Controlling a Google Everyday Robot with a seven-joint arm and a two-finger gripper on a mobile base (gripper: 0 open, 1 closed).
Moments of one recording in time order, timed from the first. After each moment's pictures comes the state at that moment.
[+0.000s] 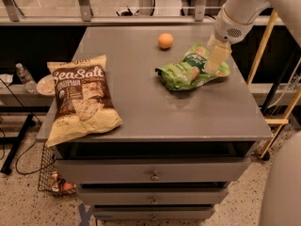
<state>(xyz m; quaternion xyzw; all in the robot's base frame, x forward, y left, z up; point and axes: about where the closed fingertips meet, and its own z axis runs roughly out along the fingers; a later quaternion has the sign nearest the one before) 0.665 -0.195 0.895 -0.63 0.76 -0.02 0.17</state>
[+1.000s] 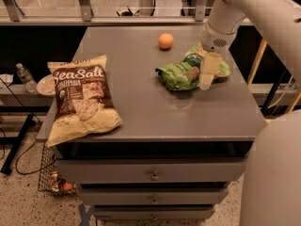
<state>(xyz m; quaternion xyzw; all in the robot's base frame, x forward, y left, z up) 0.665 -0.174 0.856 -0.66 0.74 -0.01 0.11</state>
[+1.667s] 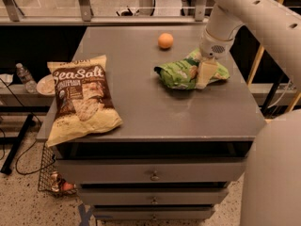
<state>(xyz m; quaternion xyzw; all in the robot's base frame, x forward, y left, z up) 0.661 -0.175 0.835 -0.66 0.75 0.01 0.10</state>
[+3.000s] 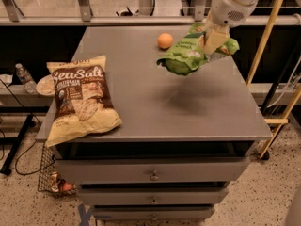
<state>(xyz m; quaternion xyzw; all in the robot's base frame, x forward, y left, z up) 0.646 -0.161 0.953 -0.67 0.71 -0.05 0.21</state>
